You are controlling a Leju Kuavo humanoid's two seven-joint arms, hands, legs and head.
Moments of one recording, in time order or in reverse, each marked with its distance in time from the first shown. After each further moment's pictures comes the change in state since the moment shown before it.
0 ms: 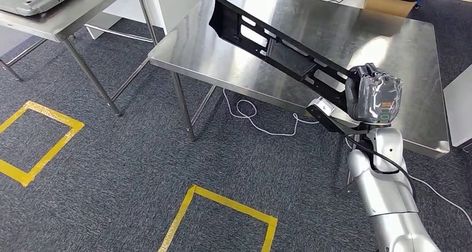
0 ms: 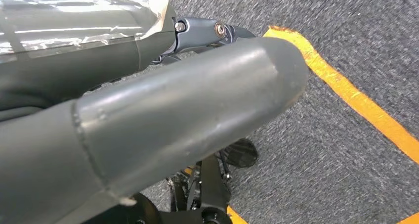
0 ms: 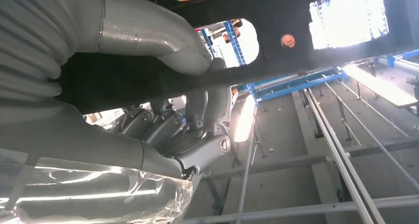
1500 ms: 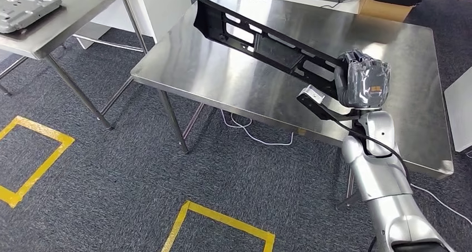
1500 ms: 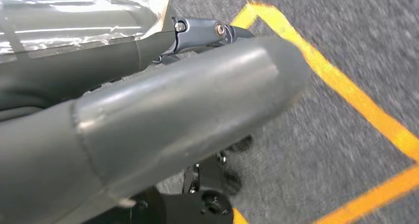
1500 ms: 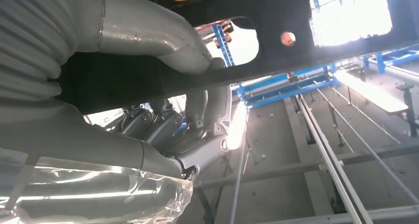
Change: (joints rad) left arm 0.002 -0.005 0.026 0.000 0.003 0.004 -0.001; right arm -0.113 0.014 0.078 0.088 -0.029 0.014 -0.007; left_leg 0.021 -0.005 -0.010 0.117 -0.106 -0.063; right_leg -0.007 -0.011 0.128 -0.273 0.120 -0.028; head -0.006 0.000
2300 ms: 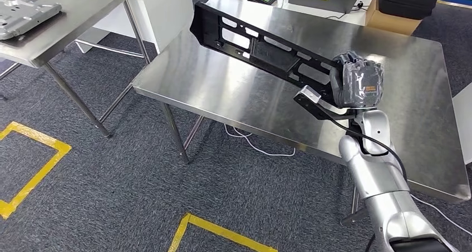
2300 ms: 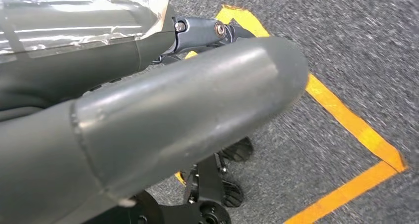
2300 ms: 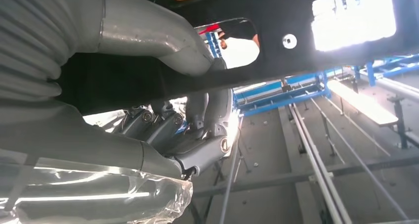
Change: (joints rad) left arm 0.006 0.000 0.000 0.000 -0.003 0.001 0.001; right arm -0.025 -0.003 0.027 0.066 -0.020 0.002 -0.003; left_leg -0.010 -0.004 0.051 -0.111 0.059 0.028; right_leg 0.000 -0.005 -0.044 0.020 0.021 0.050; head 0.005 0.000
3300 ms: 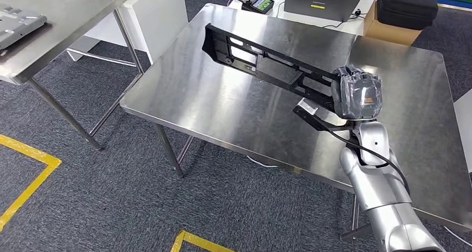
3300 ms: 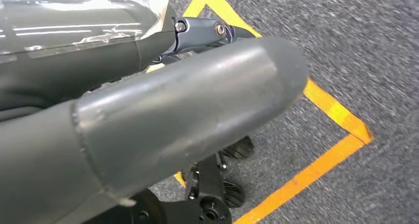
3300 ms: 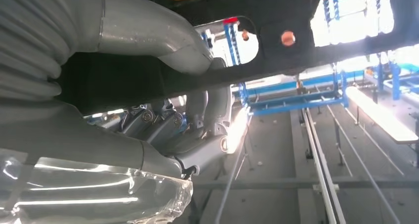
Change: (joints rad) left arm -0.003 0.001 0.000 0.000 -0.025 -0.012 0.004; right arm 0.087 -0.024 -0.017 -0.067 0.145 0.031 0.082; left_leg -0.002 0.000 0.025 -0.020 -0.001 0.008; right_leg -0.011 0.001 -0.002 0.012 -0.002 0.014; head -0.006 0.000
